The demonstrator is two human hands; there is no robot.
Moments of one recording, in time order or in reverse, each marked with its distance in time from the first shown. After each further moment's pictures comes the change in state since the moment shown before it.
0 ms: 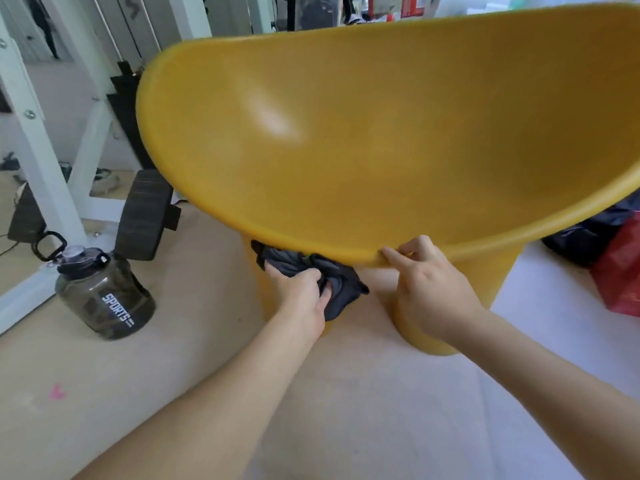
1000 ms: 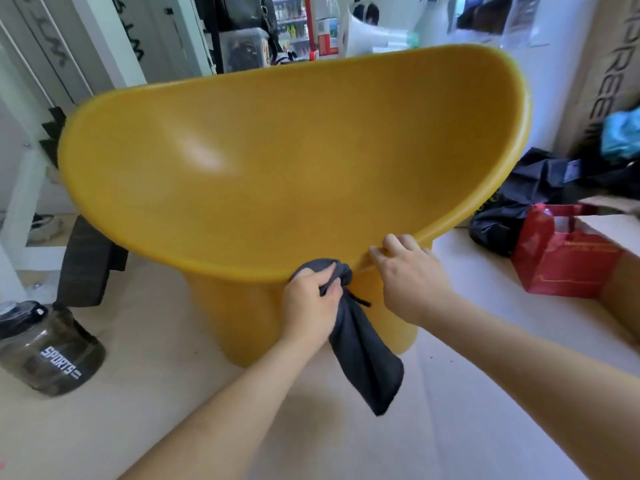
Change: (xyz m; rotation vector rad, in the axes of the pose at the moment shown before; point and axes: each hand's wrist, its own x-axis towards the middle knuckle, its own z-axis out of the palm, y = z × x) left_hand -0.046 -0.052 0.054 1.140 -0.370 0.794; right_hand -0.021 0.067 -0.050 -0.364 -0.001 0.030
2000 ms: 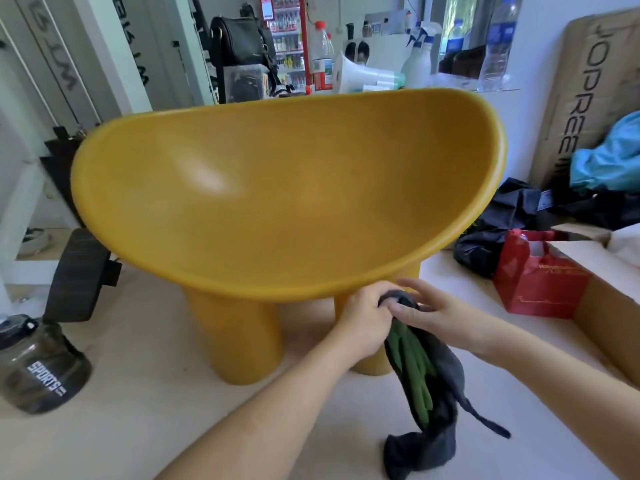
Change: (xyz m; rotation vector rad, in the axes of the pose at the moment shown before) left_hand -0.010 0.062 0.038 -0.331 -0.407 0.087; right_hand -0.057 0.043 -0.028 1.204 -0.361 0.293
